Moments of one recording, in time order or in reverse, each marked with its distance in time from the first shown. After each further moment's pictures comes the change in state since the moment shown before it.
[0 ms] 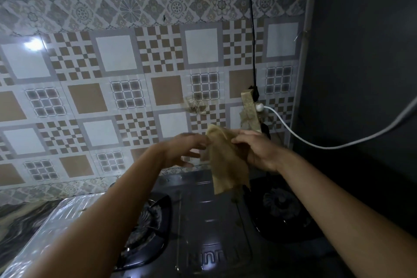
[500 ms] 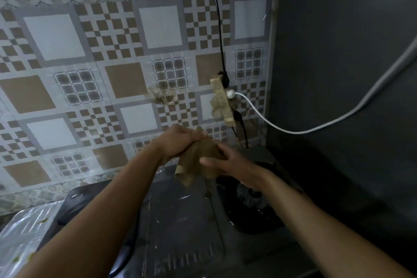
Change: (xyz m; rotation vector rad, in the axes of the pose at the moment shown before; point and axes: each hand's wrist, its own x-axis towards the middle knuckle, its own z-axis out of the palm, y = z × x) left_hand 0.062 0.010 0.052 0.029 -0.008 0.155; right_hand -0.007 0.070 -0.042 -0.181 0.035 -0.050
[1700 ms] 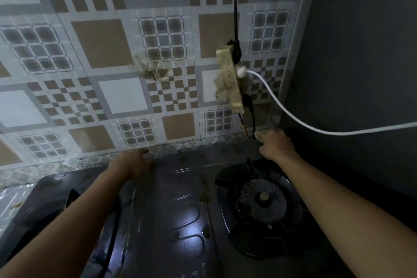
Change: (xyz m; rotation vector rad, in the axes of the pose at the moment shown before) left_hand 0.073 -0.163 -0.035 0.774 0.141 -0.437; right_hand 0.087 0.059 -0.138 -1.229 0.505 0.425
